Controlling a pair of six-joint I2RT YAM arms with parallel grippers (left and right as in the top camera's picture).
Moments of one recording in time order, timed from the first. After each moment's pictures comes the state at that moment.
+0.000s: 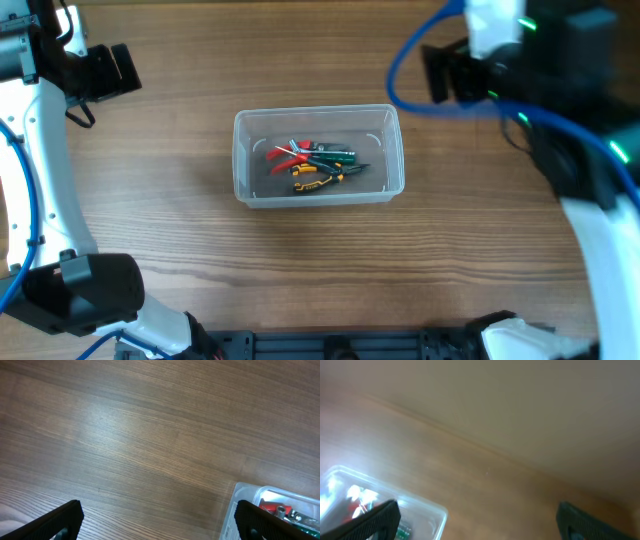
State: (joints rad) left arm 0.26 1.78 1.96 -1.30 0.00 -0.08; right arm 0.30 1.36 1.83 -0.95 0.08 -0.23
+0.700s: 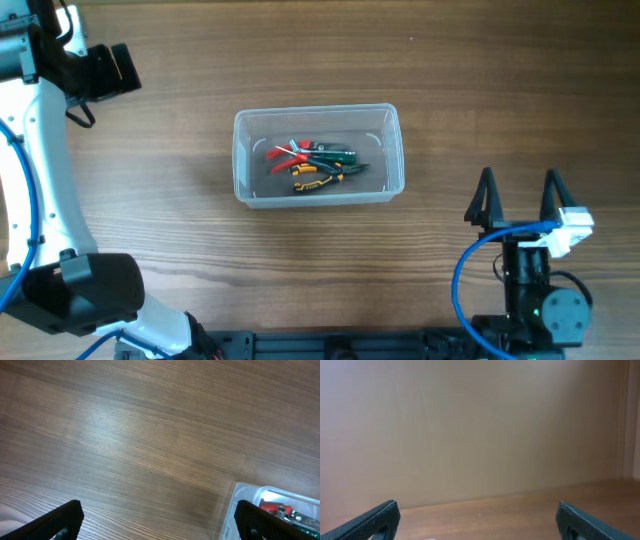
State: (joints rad) left arm 0.26 1.78 1.96 -1.30 0.00 -0.08; right arm 0.00 0.07 0.21 0.06 0.00 0.18
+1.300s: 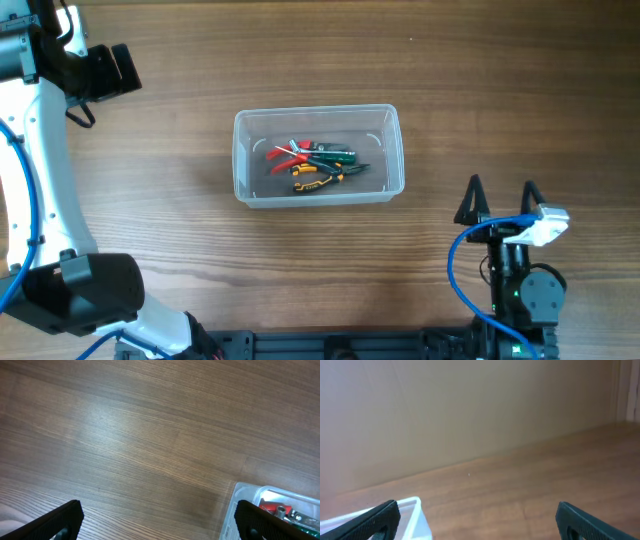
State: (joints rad) left arm 0.26 1.78 1.96 -1.30 0.00 -0.08; right arm -0.04 0.02 0.01 0.04 -0.01 0.27
